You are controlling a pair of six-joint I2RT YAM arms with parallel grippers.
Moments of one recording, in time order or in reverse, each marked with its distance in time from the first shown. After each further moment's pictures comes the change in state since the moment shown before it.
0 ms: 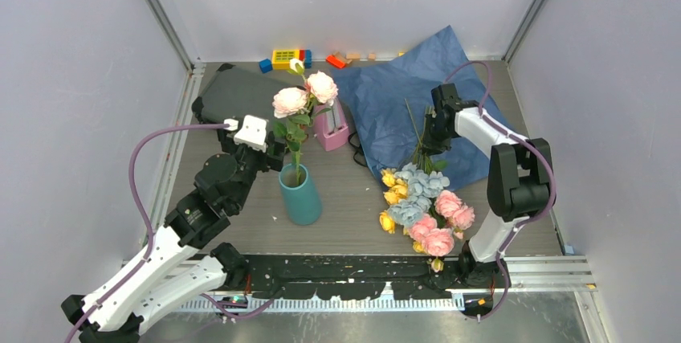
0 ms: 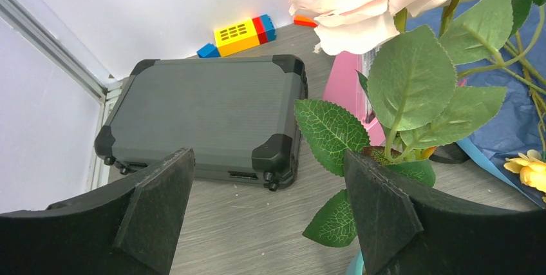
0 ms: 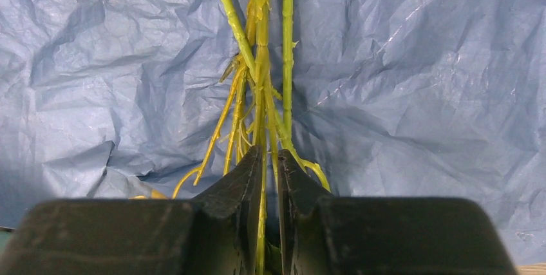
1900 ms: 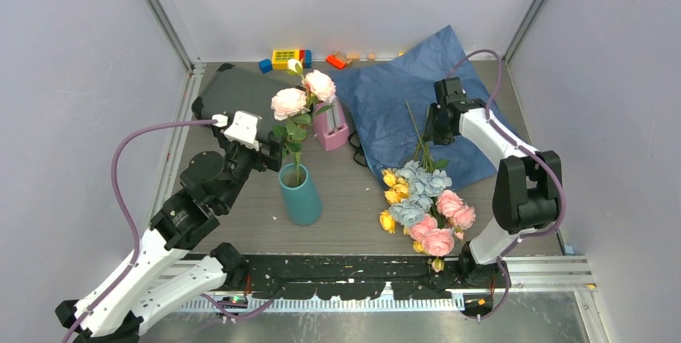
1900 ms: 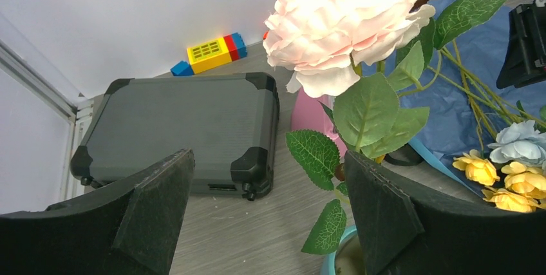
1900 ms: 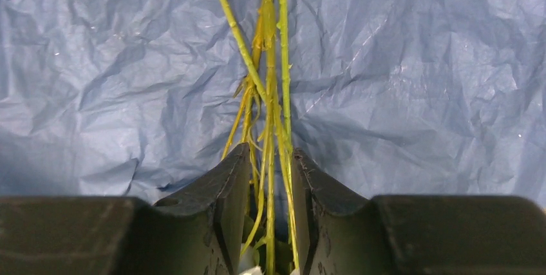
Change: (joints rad) left arm 0.000 0.006 0.113 -0.095 0.098 -0.045; right arm 0.012 -0.111 0.011 0.029 0.100 0.035
